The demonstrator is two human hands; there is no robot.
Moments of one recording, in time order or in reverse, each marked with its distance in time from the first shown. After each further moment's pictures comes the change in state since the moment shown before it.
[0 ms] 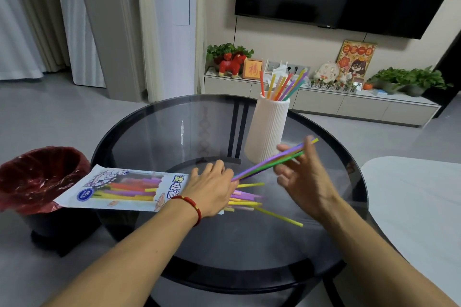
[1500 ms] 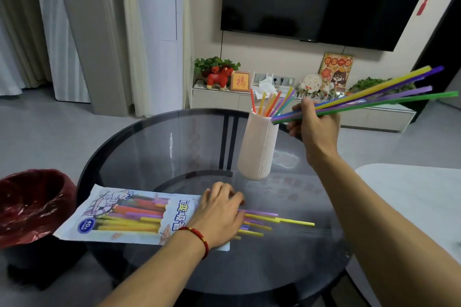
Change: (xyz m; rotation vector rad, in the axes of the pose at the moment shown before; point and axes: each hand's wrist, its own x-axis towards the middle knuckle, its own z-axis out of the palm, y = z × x) left_hand 0.006 0.013 0.023 -0.137 0.149 0.167; right_hand 0.051 -0.094 0.041 -0.502 0.489 -0.685
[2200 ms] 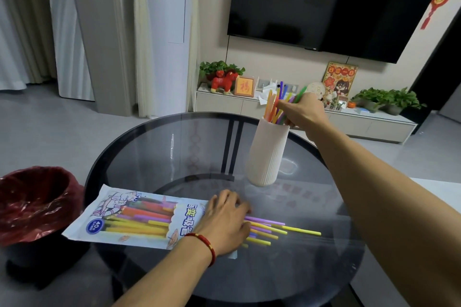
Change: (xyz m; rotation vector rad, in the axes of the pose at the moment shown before) left_hand -0.007 -0.001 -0.009 -0.039 -0.082 0.004; right_hand 0.053 -0.026 0.051 -0.676 -0.261 0.084
